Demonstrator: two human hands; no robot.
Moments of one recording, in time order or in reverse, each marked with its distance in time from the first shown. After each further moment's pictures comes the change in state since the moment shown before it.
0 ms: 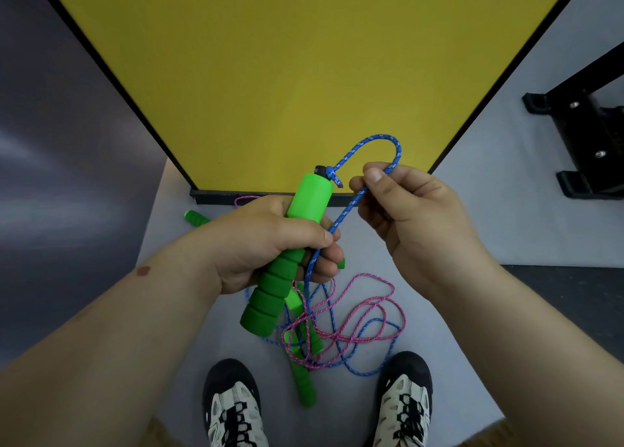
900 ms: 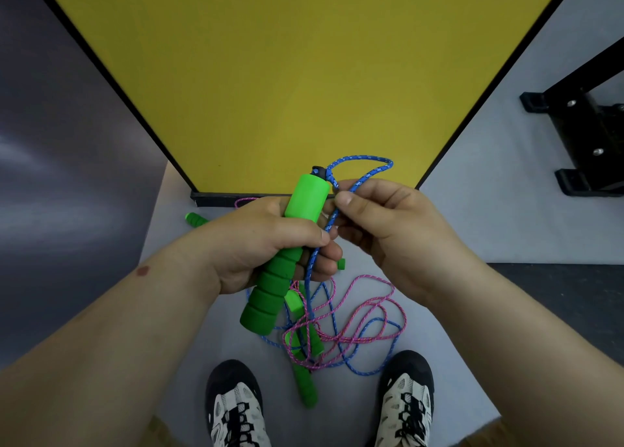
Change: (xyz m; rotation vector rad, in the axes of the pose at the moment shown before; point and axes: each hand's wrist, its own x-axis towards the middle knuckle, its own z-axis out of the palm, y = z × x) left_hand -0.001 0.000 0.000 -0.016 -0.009 -0.009; right_hand -0.007 0.005 0.004 -0.074 -0.189 0.071
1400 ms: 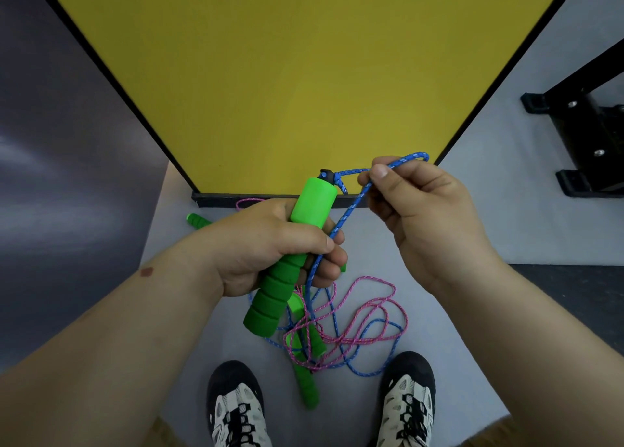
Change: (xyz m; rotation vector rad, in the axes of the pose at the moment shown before) left_hand 0.000 -0.001 0.001 0.004 -0.032 0.006; right_hand 0.006 -0.007 -0.009 0.024 0.224 -0.175
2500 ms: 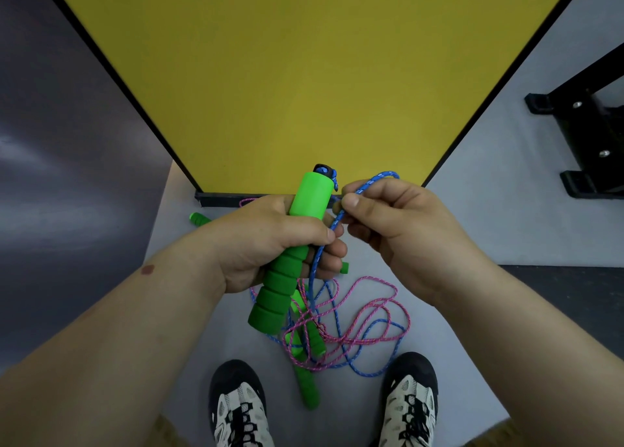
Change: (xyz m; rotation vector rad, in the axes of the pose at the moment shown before) left_hand 0.003 -0.001 -0.006 -0.010 0.019 0.001; right_hand -0.009 0.004 0.007 -0.041 -0.222 0.142
